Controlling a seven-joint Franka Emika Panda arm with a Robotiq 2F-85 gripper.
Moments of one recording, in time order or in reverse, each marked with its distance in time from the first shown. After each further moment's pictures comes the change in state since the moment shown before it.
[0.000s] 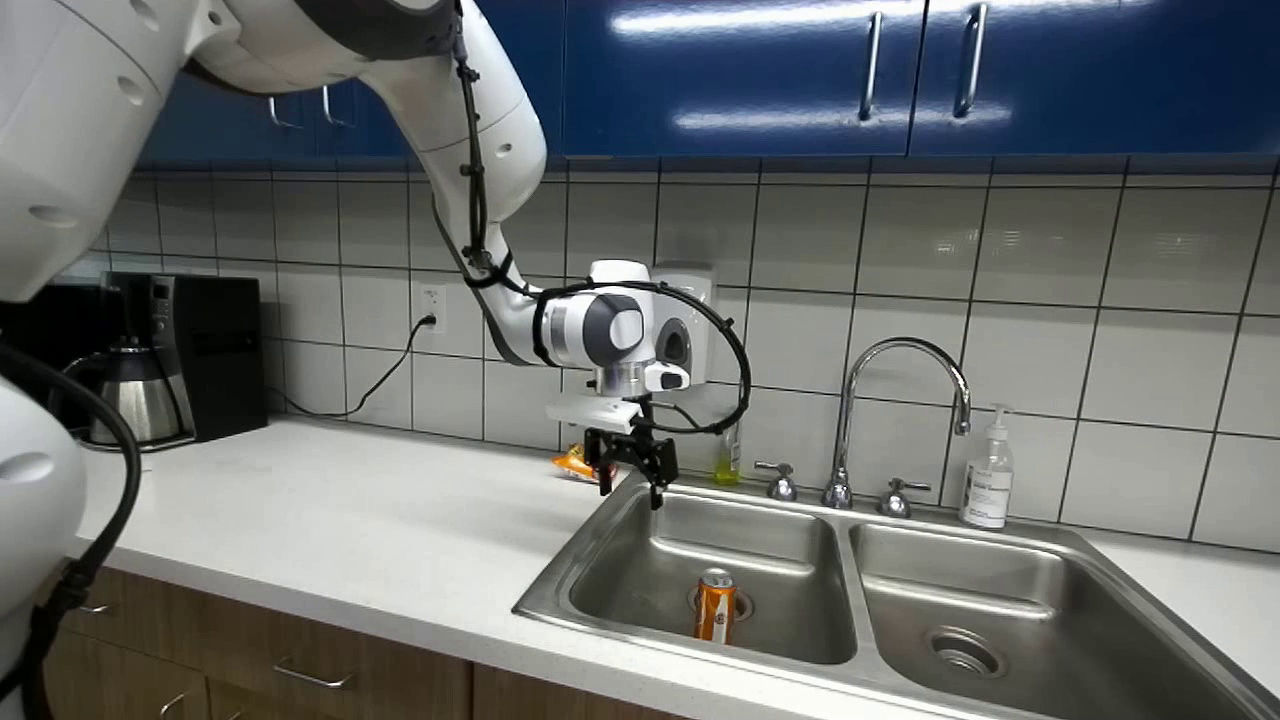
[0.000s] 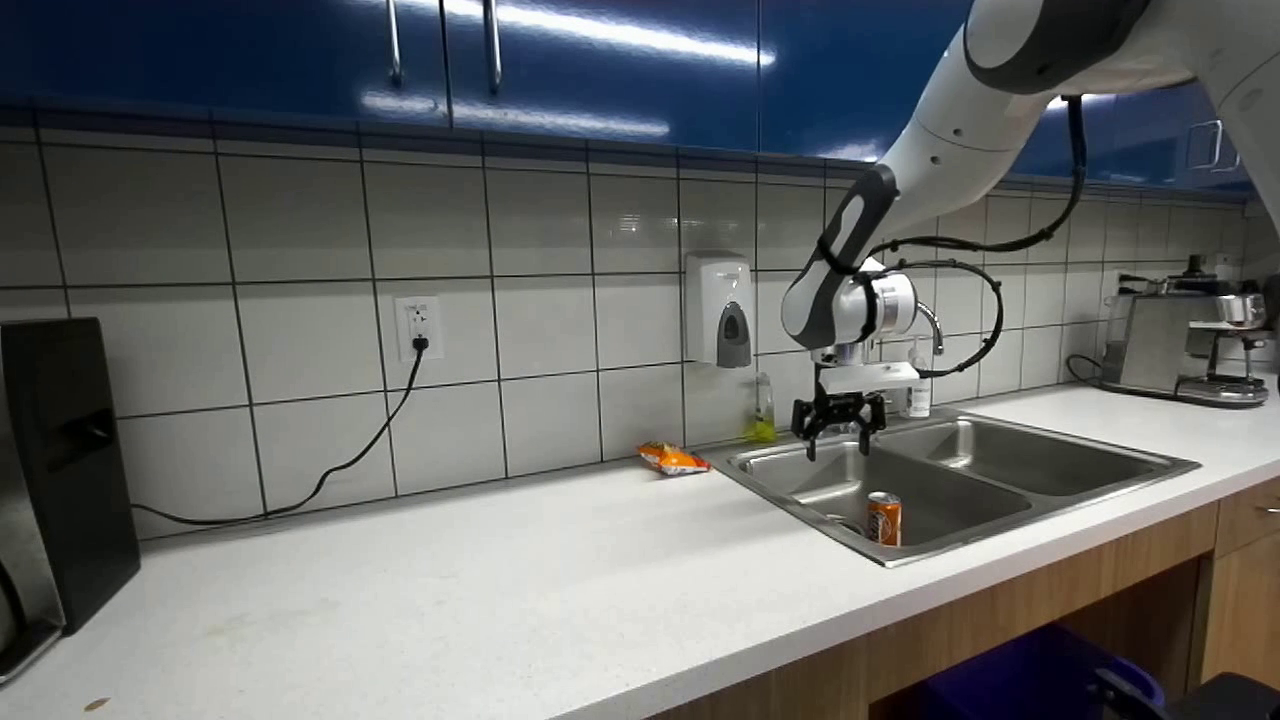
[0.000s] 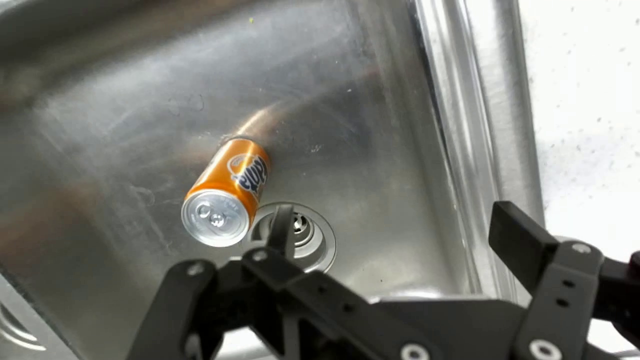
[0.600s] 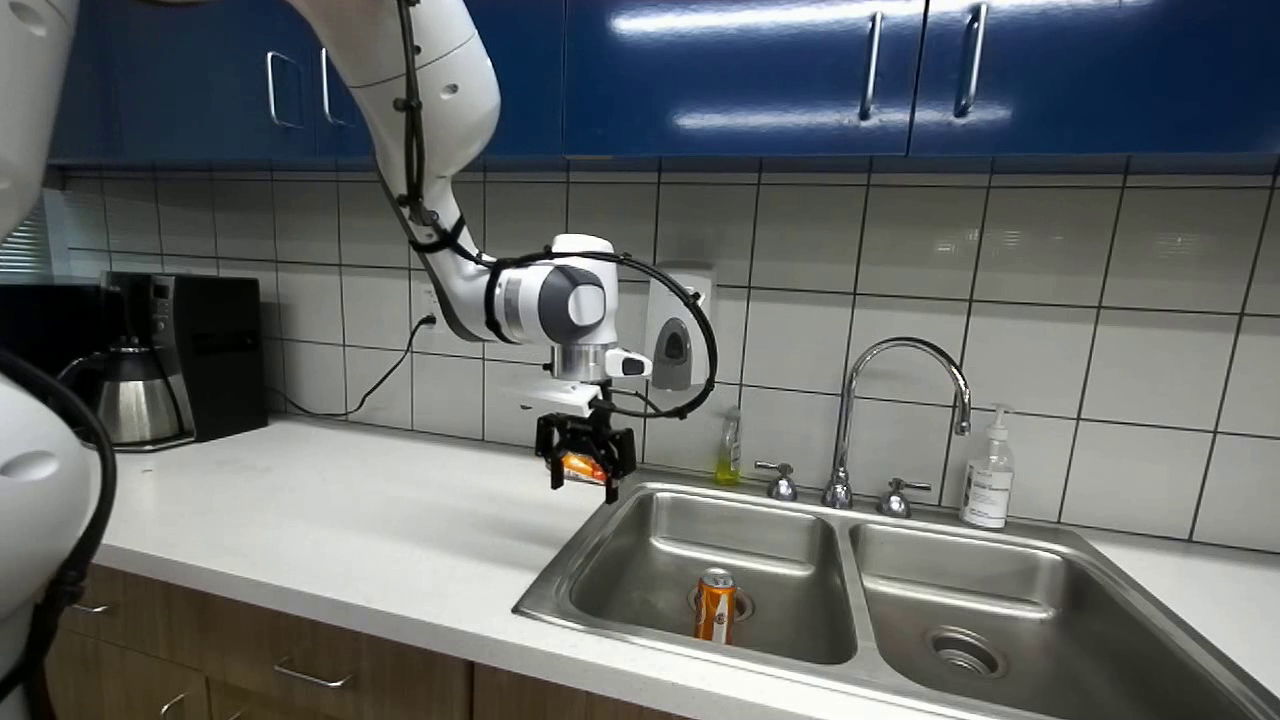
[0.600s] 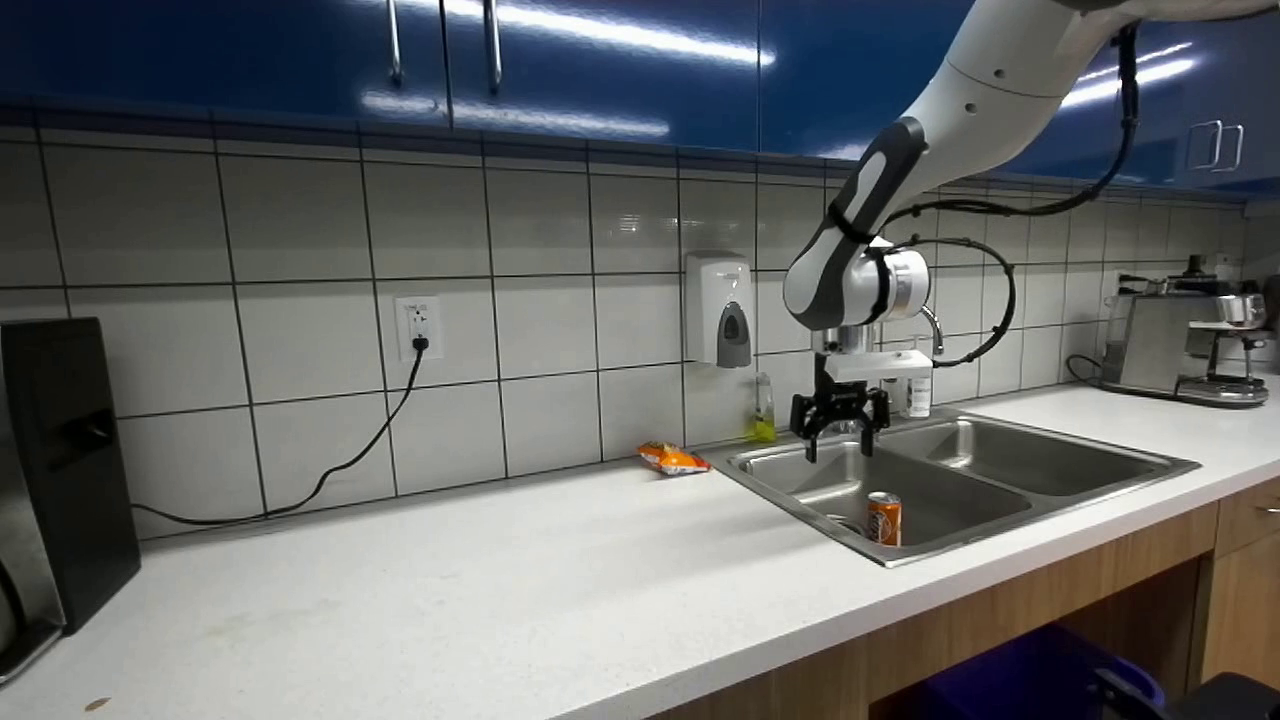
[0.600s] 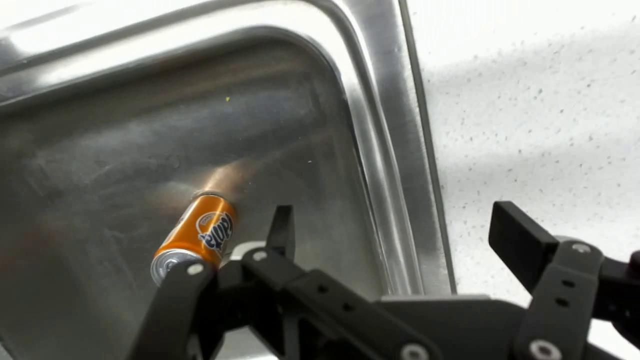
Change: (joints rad) arm 0.012 -0.184 0.046 -0.193 0.000 -0.042 -0.033
